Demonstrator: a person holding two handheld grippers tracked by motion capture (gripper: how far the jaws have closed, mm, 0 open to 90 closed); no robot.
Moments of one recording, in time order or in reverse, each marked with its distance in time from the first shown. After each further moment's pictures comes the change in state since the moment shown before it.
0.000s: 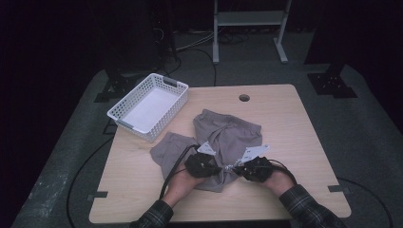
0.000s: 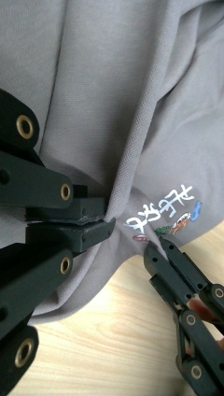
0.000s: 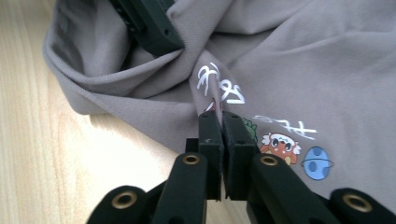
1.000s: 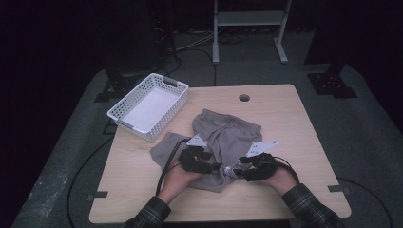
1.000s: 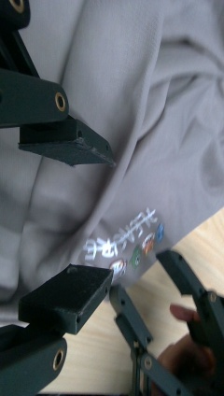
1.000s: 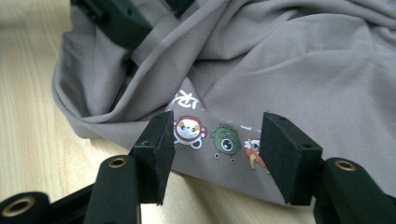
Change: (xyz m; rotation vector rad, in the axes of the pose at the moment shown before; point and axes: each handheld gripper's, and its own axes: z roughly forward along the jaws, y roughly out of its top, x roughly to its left) left arm 0.008 0.001 -0.015 -0.114 0.013 -0.086; right arm -0.007 0.000 -0.012 -0.078 -0.005 0.064
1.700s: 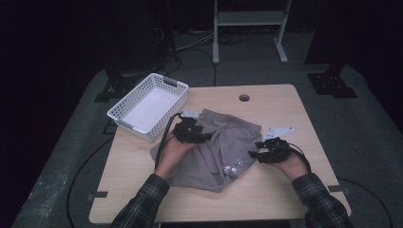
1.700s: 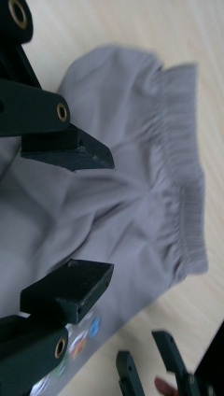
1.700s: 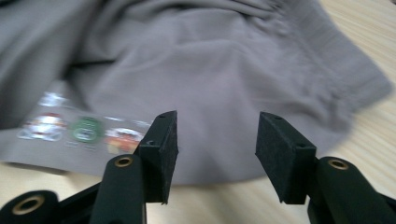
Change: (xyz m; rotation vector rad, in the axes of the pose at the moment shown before) left arm 0.068 0.043 -0.011 -0.061 0.130 -0.039; right arm -0.057 -0.006 -0.018 -0.020 -0.143 0.091
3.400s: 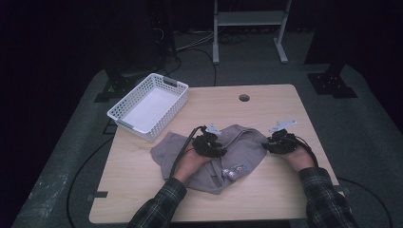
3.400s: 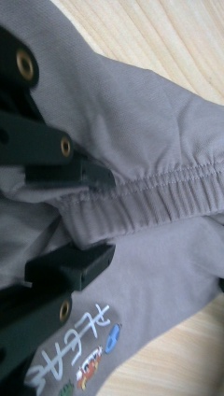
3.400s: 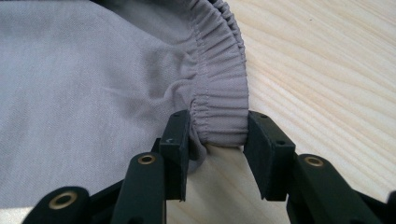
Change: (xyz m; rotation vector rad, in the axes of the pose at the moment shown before) left arm -0.033 -0.009 0.062 0.154 -0.068 0.138; right arm -0.061 -0.017 0.016 0.133 -0.176 0.028
